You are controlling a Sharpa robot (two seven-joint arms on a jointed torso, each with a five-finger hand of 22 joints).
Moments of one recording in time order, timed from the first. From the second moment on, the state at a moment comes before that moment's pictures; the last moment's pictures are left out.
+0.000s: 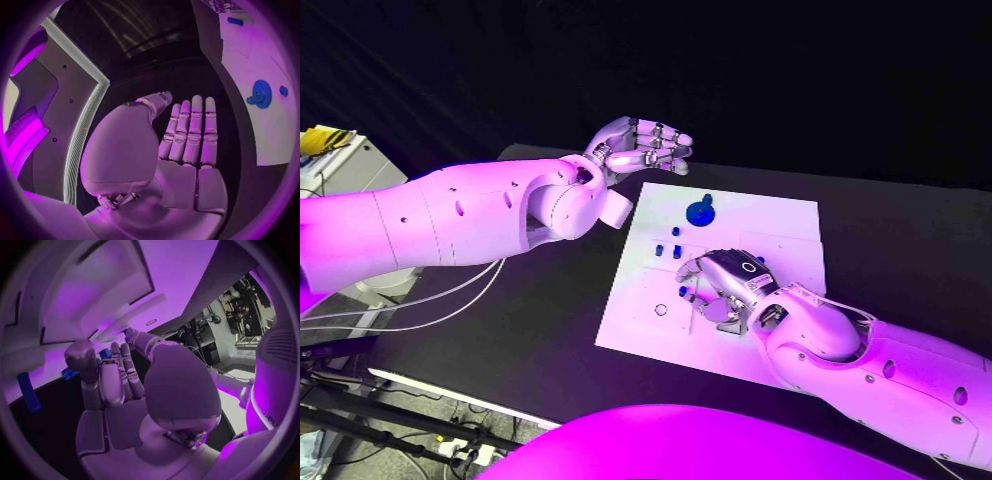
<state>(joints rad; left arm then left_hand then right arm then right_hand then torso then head) 1.19 -0.90 -0.01 1.49 -0.18 -0.23 0.41 1.43 -0.23 0.53 0.12 0.20 0.89 0.21 0.28 0.31 1.08 0.16 0.16 0.09 0.99 0.11 0.43 0.38 0.17 0.83 0.23 0.37 0.28 1.04 -0.55 -0.17 1.57 -1.72 -0.47 -0.19 1.33 -0.22 0.56 0.01 0.06 0.97 0.15 0.22 0.35 0.99 0.11 0.08 0.07 1.47 0.02 1.32 1.16 0.11 1.34 0.12 0.84 1.31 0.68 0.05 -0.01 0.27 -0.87</state>
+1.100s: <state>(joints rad) 1.19 -0.89 -0.01 1.47 -0.18 -0.23 0.41 1.43 -0.23 0.54 0.12 0.20 0.89 0.21 0.28 0.31 1.08 0.16 0.16 0.09 0.98 0.11 0.42 0.38 0.17 0.84 0.23 0.37 0.28 1.17 -0.80 -0.13 1.63 -1.62 -0.45 -0.24 1.49 -0.21 0.24 0.21 0.06 0.97 0.12 0.13 0.32 0.93 0.12 0.19 0.07 1.47 0.03 1.36 1.20 0.11 1.39 0.12 0.88 1.31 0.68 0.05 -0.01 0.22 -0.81</state>
